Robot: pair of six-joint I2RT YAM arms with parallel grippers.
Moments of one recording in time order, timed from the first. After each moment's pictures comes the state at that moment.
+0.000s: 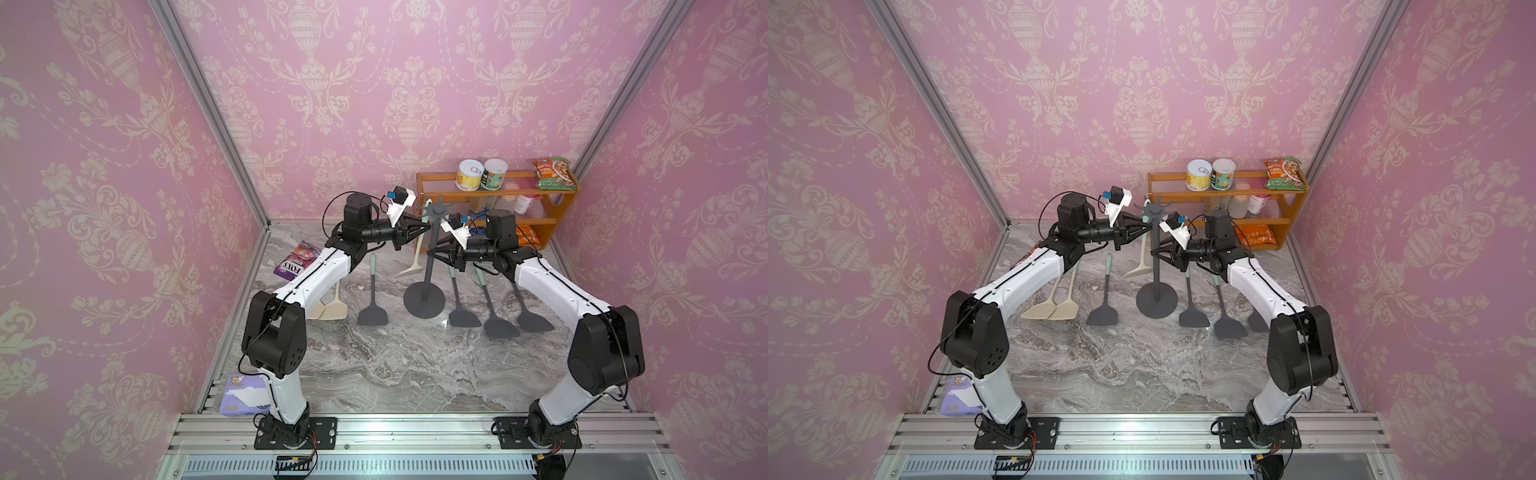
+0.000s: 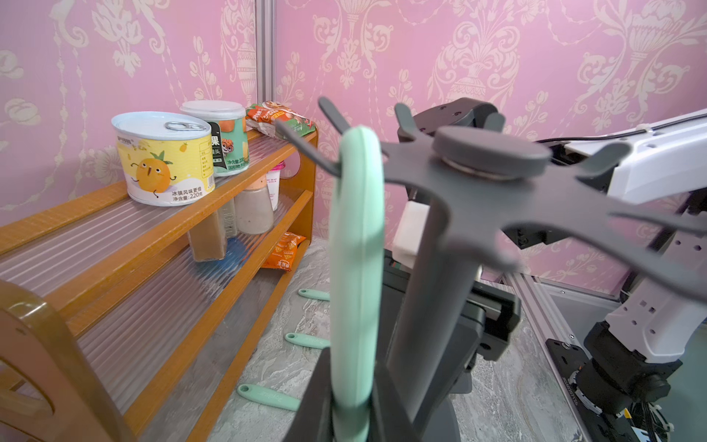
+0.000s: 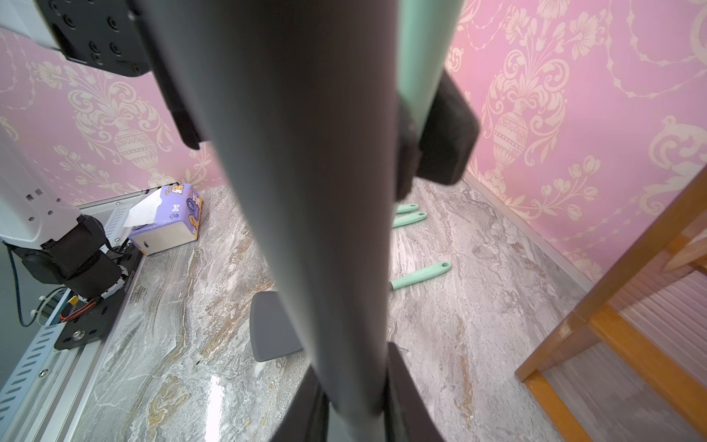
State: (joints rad) left arm -0.39 1.81 1.53 0.19 0.93 -0.04; right arm 0.25 1.66 1.31 -0.15 -0.95 -0.34
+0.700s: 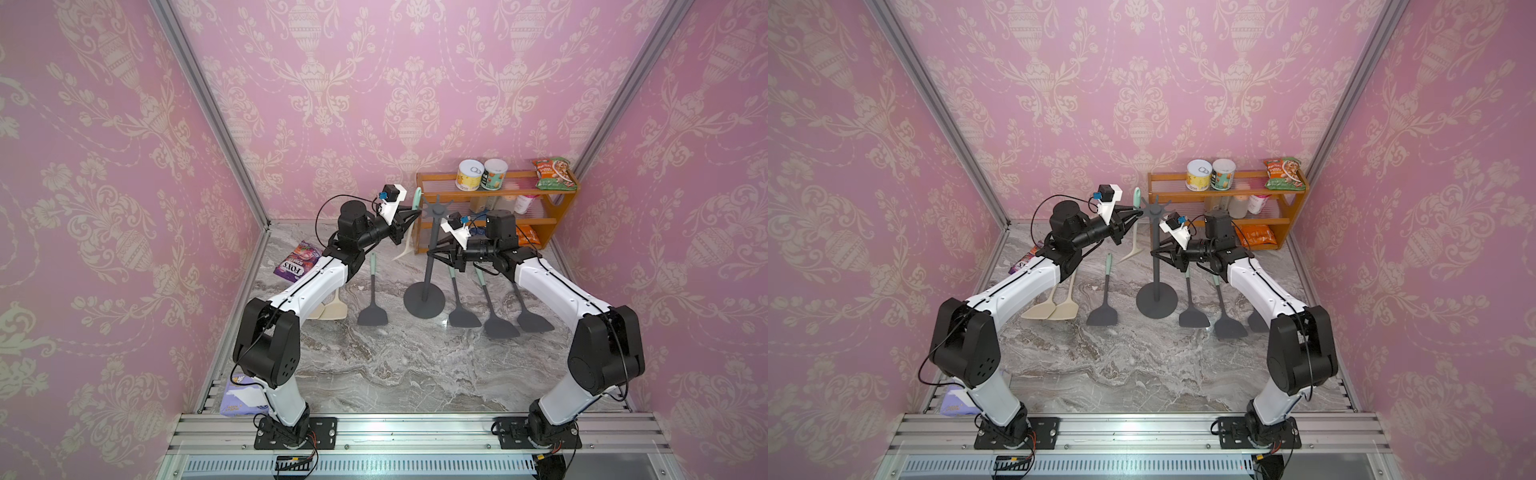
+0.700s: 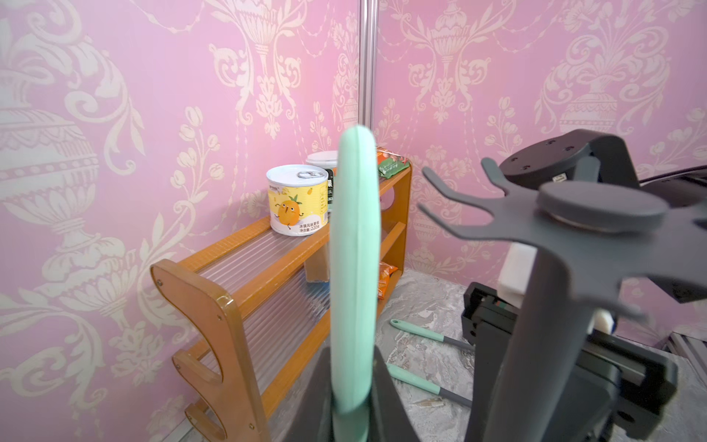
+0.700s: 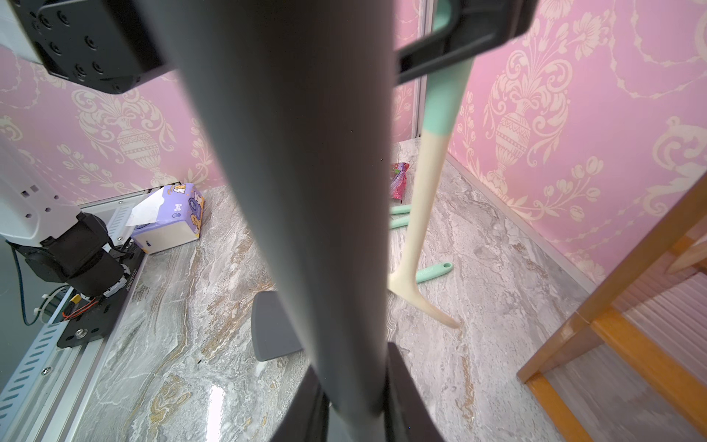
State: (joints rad) left arm -0.40 1.74 1.40 0.42 0.57 -0.02; right arm 0.25 1.66 1.31 -0.16 -0.95 -0.35
